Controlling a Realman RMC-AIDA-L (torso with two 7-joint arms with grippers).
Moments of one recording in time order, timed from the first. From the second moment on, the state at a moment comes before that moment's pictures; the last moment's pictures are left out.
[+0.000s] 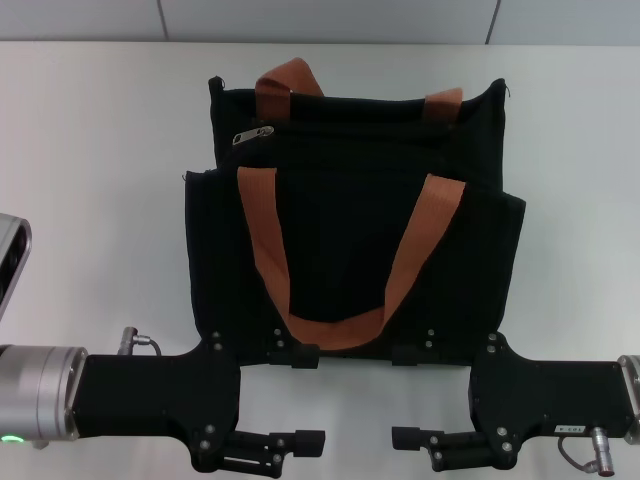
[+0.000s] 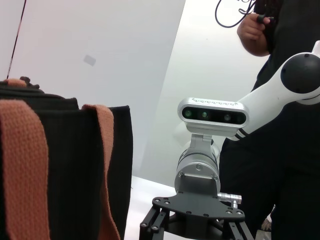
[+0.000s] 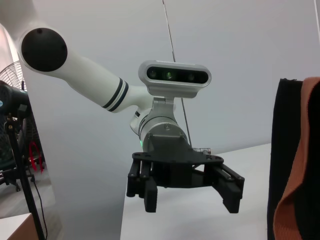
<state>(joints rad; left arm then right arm) -0.37 -2.04 1.10 0.43 1.71 1.82 -1.04 0.46 2.09 -0.76 -0.28 -2.03 -1.75 0.82</state>
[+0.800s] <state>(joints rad) -0.38 -2.07 0.94 0.42 1.67 1.92 -0.98 0.46 2.08 -0.75 -0.28 -2.03 -1.76 0.82</state>
